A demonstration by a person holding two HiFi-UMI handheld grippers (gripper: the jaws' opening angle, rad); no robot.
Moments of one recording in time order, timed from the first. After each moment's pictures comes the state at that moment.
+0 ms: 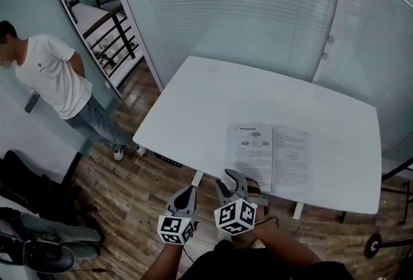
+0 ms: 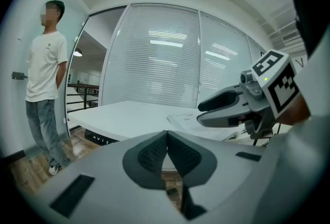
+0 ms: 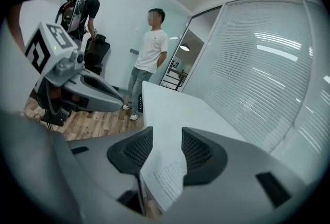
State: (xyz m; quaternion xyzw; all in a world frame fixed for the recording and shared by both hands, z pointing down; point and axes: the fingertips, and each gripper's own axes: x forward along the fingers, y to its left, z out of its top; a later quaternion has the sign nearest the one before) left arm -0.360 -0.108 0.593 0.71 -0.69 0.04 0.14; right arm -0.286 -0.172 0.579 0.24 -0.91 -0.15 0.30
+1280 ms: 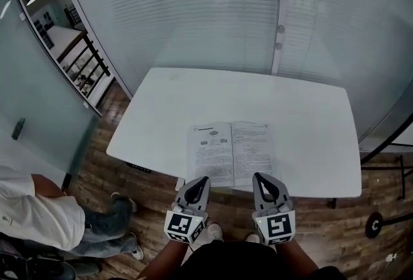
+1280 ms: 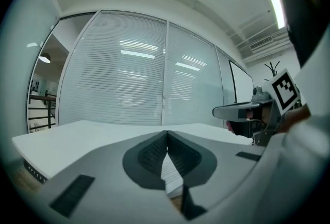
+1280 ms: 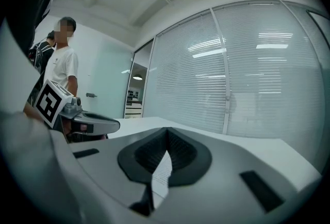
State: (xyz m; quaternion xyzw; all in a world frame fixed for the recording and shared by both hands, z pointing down) left arm -0.182 -0.172 0.512 0.81 -0.58 0.03 0.06; right arm -0.046 -0.199 0.467 0.42 -0.90 -0.03 0.06
